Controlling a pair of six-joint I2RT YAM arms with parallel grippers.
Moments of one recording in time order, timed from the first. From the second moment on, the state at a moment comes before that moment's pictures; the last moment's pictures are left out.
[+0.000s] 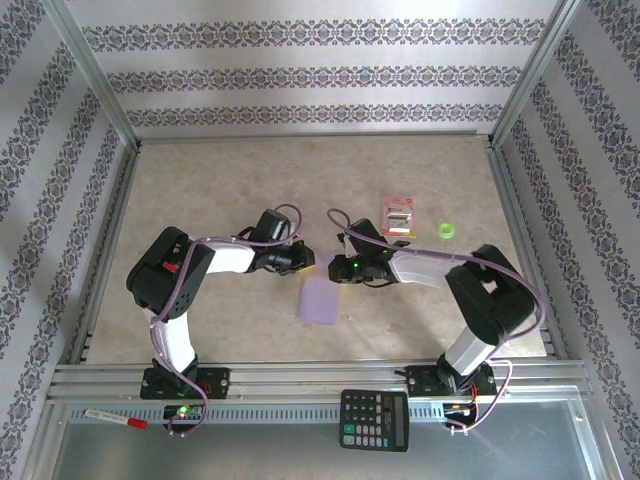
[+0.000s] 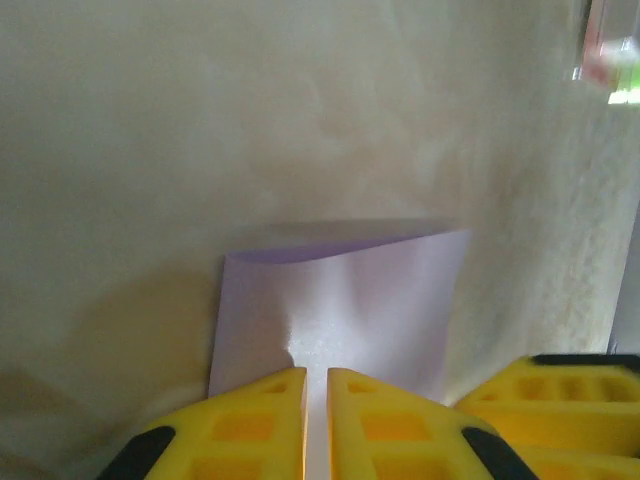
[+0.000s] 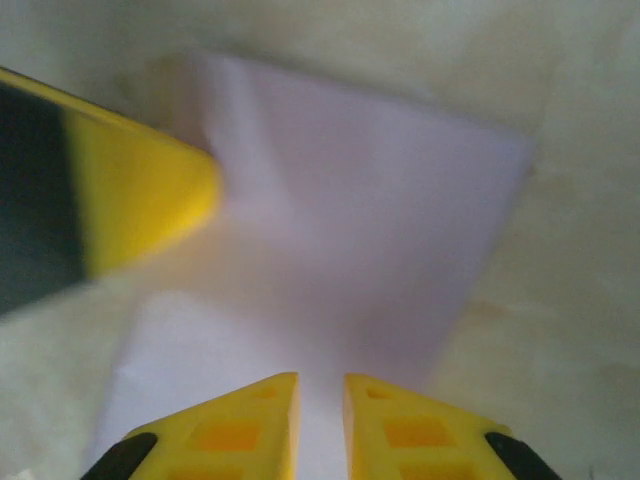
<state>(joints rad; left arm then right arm) -0.49 1.86 0.88 0.10 0.53 -0.79 0.62 1.67 0.79 -0.16 -0.31 0.58</state>
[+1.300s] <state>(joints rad) -0.44 1.79 0.90 0.00 0.51 -0.67 0.56 1.65 0.78 -0.24 -0.30 0.51</state>
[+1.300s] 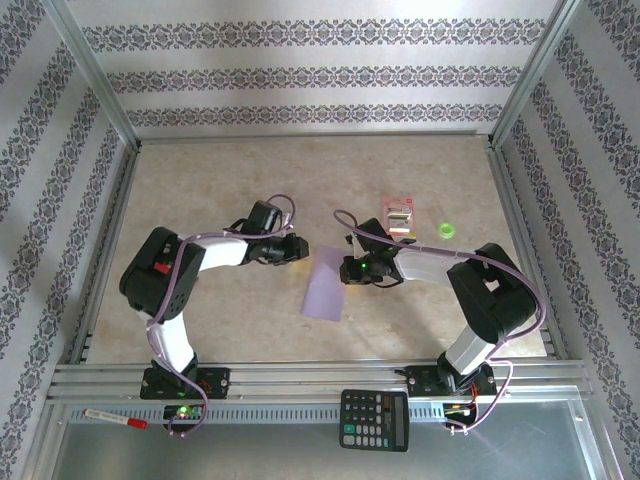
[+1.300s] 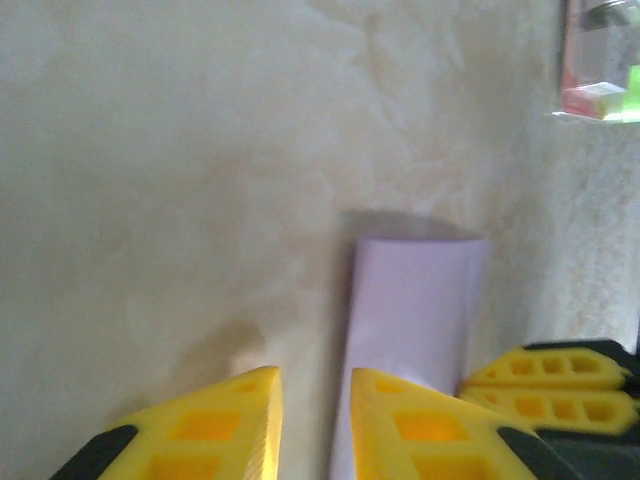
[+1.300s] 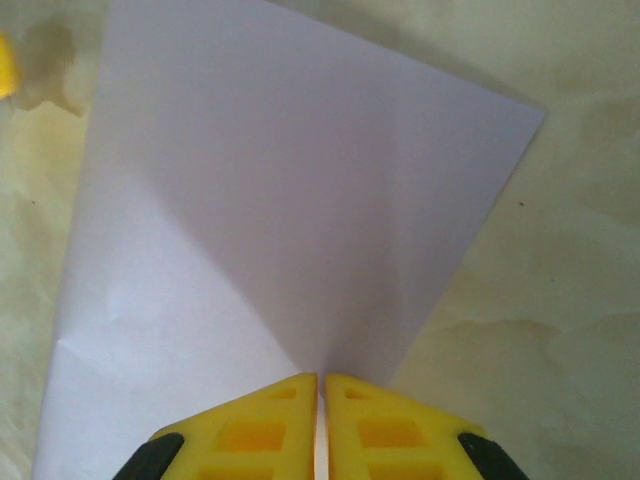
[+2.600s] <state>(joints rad) -0.62 1.63 0.70 0.04 0.54 -0.78 0.56 1.68 0.78 -0.16 -0.33 0.54</state>
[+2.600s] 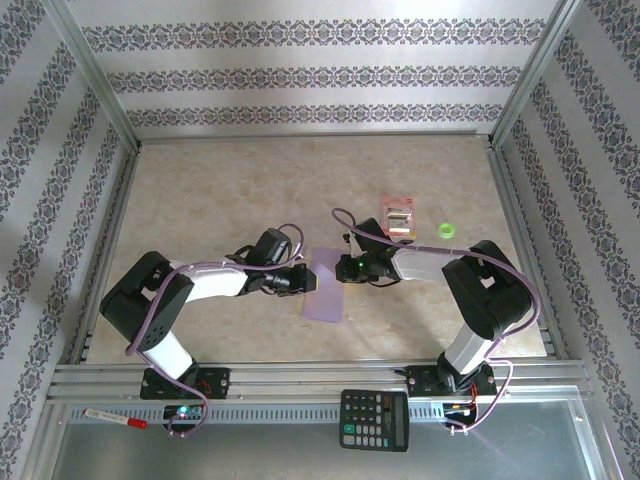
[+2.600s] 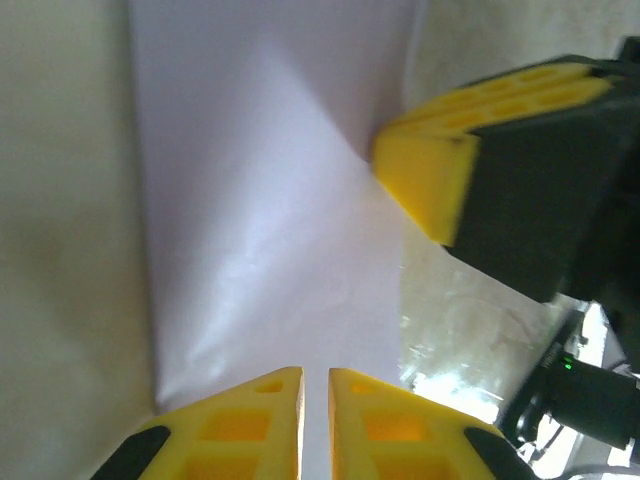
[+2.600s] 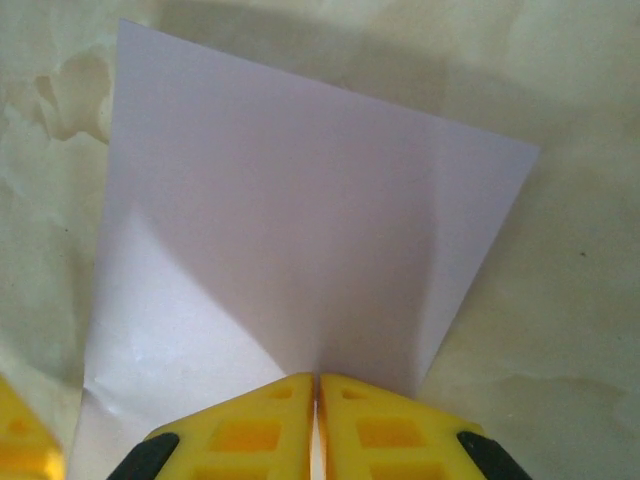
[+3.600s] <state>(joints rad) -0.65 1.53 0.56 -0.05 0.53 -0.78 0.55 1.70 0.80 -0.19 -0.35 0.46</state>
